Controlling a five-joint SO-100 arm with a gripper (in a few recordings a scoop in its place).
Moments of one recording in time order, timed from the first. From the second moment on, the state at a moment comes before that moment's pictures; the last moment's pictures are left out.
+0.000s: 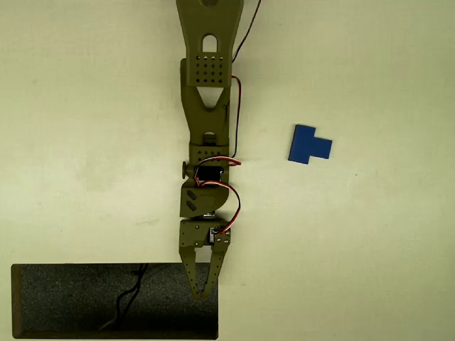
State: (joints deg) arm -0.4 -8.9 17.0 -36.7 -91.8
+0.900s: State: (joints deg) arm -4.1 26.1 45.4 -25.7 -76.9
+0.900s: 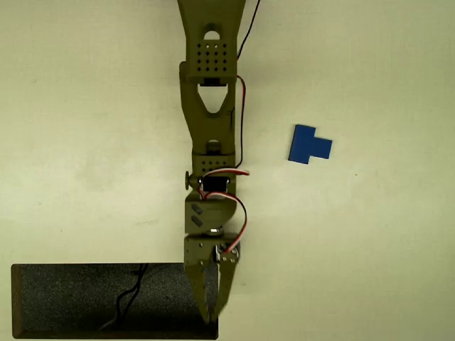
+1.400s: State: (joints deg) arm -22.5 80.2 72.2 42.2 -58.0
